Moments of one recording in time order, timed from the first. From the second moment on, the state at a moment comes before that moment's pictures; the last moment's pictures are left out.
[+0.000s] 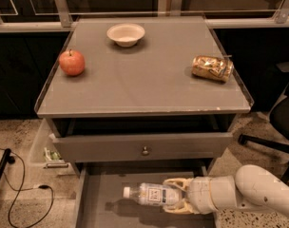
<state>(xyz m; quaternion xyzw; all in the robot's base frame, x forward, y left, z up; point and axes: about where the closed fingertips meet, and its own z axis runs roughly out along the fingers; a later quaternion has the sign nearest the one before) 0.385 -0.099 0.563 -0.63 0.63 0.23 0.38</state>
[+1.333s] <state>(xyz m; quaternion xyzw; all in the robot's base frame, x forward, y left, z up) 0.347 -0.069 0.765 -0.71 0.54 0.11 0.44</state>
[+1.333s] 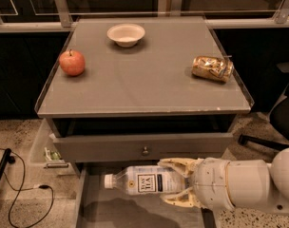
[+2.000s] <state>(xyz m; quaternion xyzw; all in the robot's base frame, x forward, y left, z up) 0.396 -0.068 0.774 -0.72 0.52 0.12 0.45</state>
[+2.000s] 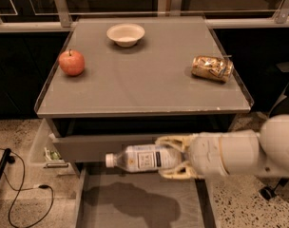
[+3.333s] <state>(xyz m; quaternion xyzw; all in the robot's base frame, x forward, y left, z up) 0.497 -0.019 0.852 -0.74 0.46 0.15 0.46</state>
